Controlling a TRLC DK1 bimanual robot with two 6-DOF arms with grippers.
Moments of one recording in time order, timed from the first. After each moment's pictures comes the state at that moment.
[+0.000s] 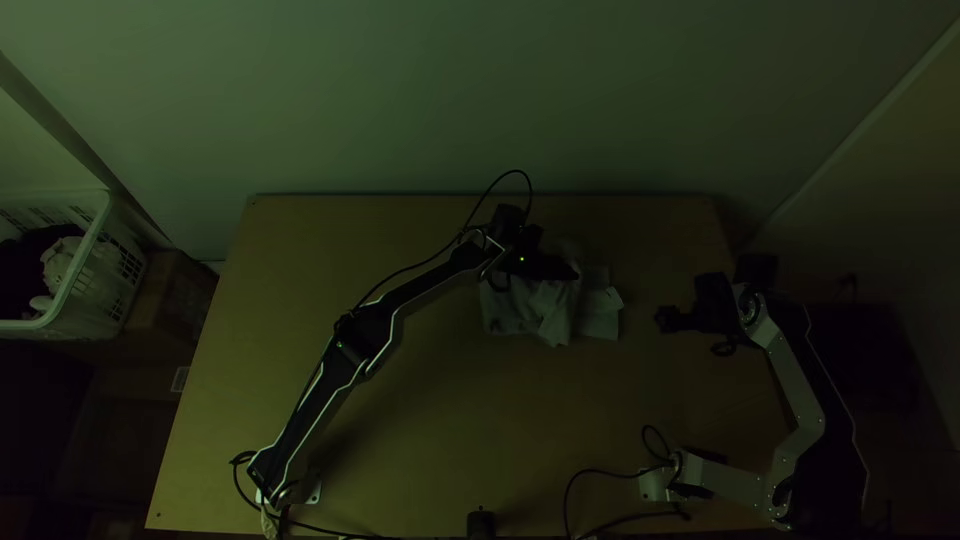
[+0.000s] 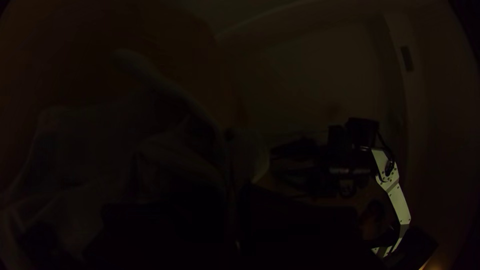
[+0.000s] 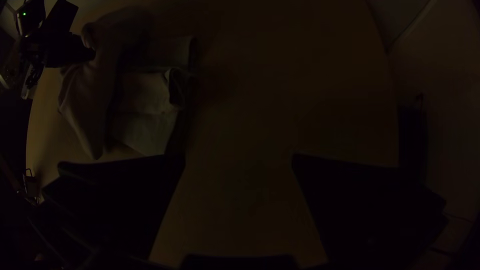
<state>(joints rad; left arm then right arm) -0.73 2.48 2.23 -0.11 0.80 -0.76 -0.22 1.32 0.93 -0.74 -0.25 -0.31</state>
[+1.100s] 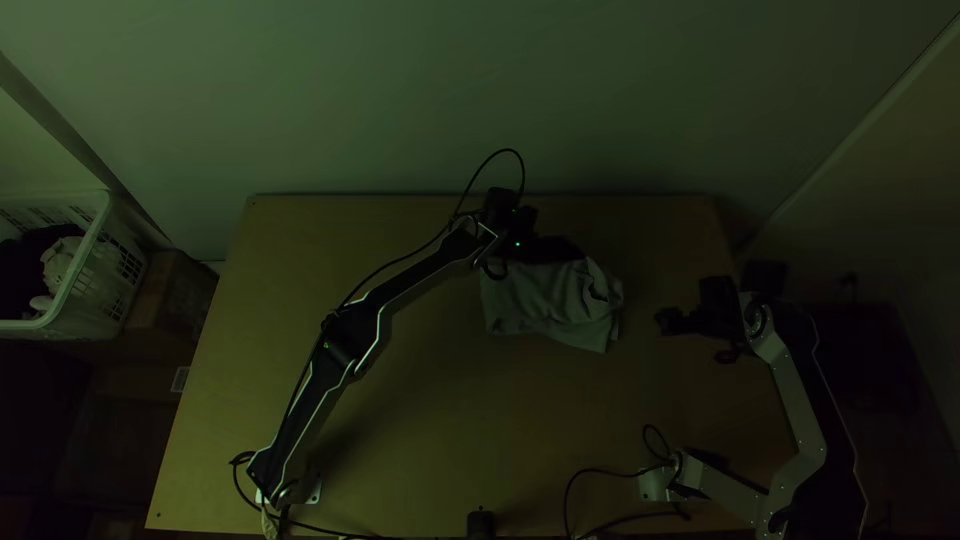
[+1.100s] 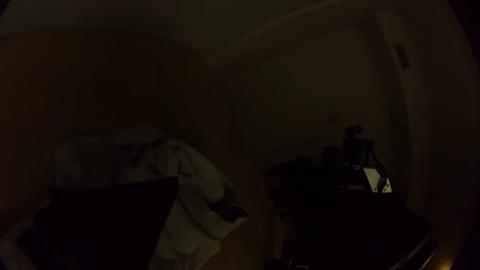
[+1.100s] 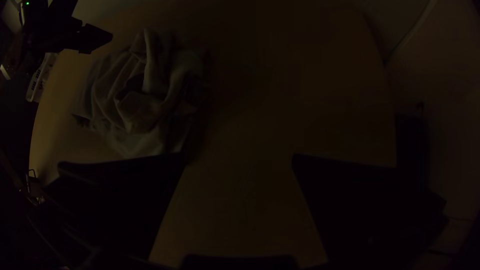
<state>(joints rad) -0.71 2.39 2.24 -0.19 0.73 -0.70 -0.23 1.22 0.90 -0.74 -0.30 -0.29</state>
